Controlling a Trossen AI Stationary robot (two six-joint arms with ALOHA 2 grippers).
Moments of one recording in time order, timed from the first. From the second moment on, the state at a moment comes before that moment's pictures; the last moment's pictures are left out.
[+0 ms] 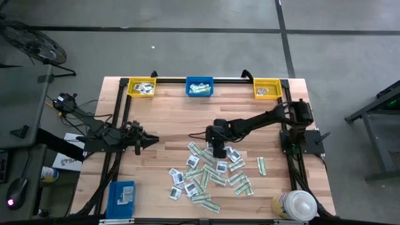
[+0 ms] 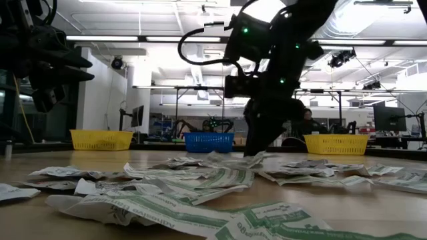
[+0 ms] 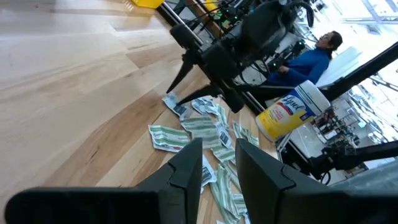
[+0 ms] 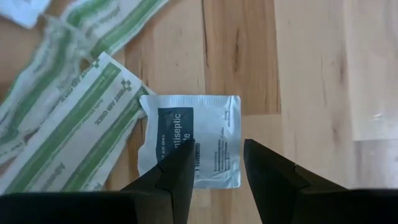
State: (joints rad) left arm -0.58 0.26 0.02 0.05 -0.66 -0.92; right arm 0.03 1.92 1.10 -0.36 0.09 0.06
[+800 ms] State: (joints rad) left arm -0.58 0.26 0.02 0.07 -0.66 -0.93; right arm -0.04 1.97 1.10 -0.32 -0.02 0.24
